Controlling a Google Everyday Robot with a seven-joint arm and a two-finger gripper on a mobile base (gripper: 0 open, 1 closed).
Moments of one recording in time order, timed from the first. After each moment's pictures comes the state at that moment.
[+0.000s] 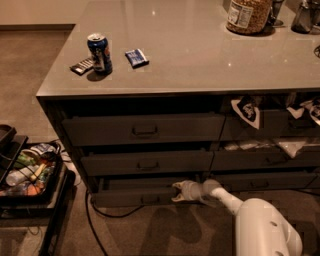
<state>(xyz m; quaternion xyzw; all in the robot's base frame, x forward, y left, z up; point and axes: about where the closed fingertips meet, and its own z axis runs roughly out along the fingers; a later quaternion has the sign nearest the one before) 0.703 -0.094 0.176 -0.69 0.58 0.02 0.43</state>
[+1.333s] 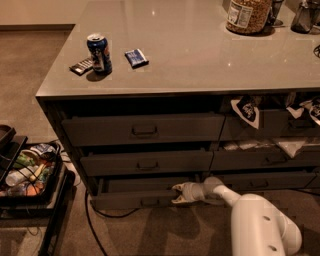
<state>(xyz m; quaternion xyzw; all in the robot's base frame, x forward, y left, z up) 0.680 -0.095 0.174 -0.70 0.59 0.09 0.40</state>
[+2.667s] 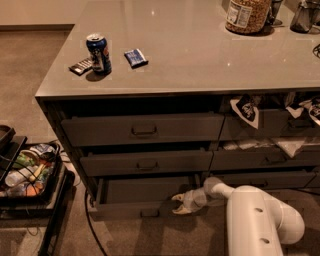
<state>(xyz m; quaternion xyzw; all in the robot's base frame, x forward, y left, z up) 0.599 -0.090 0.168 -0.70 0.61 0.22 0.29</state>
